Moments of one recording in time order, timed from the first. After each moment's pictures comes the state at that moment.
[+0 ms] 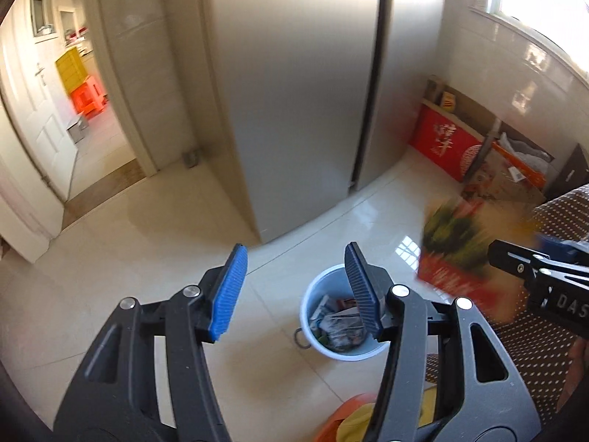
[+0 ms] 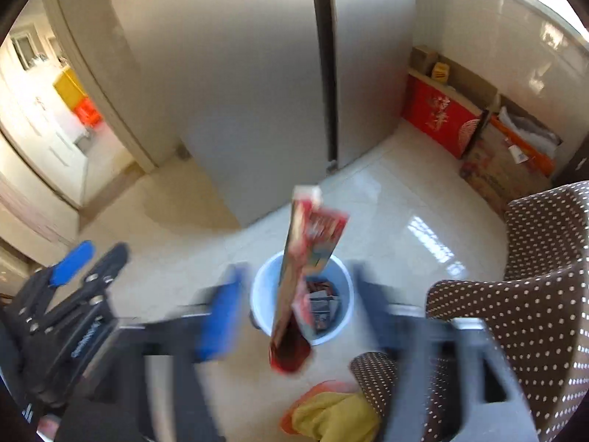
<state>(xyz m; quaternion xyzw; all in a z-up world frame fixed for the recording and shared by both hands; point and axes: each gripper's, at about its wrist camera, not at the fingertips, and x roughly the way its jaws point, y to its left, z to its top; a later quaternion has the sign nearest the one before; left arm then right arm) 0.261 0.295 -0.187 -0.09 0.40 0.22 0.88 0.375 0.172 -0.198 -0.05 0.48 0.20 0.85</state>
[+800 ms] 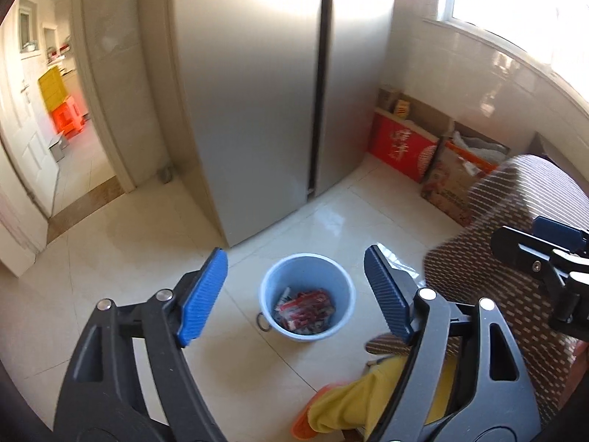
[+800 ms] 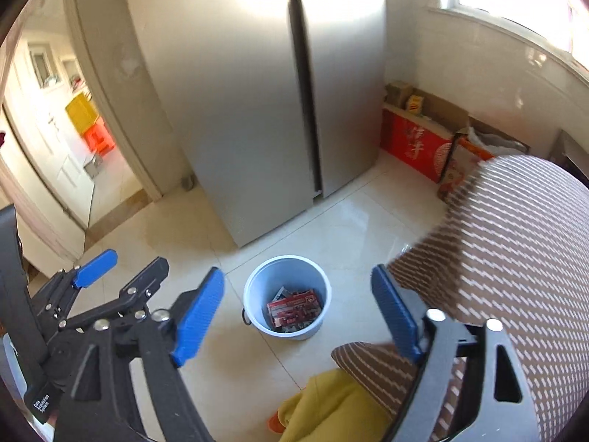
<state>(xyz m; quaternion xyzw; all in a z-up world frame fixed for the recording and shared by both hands) 0.199 0.185 -0.145 -0.08 0.37 0.16 0.91 0.265 0.055 -0.132 -0.02 0.40 0.22 0.89</state>
